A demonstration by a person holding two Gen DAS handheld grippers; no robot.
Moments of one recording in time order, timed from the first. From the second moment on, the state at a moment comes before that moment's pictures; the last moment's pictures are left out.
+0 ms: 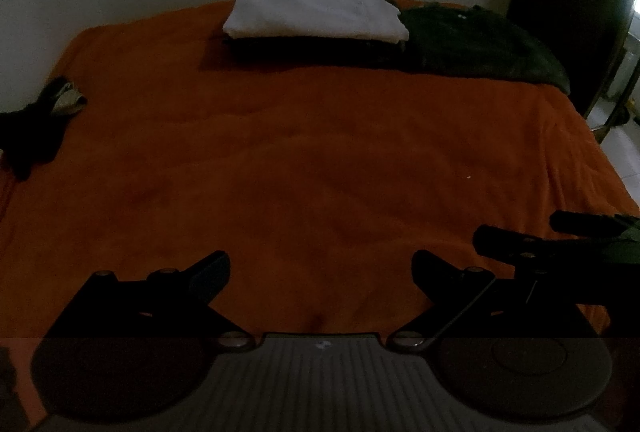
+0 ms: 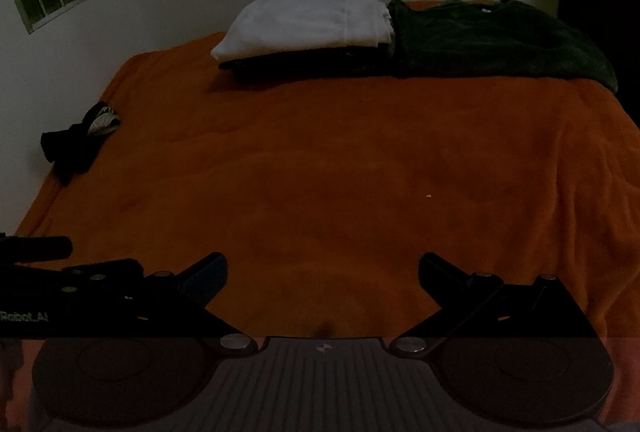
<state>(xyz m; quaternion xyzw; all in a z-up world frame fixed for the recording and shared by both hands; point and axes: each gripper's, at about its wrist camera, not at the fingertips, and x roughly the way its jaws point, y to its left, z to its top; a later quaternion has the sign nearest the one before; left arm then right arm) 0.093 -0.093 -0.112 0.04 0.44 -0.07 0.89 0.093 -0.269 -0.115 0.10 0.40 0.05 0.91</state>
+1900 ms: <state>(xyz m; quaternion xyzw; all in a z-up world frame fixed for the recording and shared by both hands) 0.110 -0.083 -0.131 0.05 0.46 -0.07 0.88 0.093 -0.269 -0.122 0.10 0.40 0.05 0.91</state>
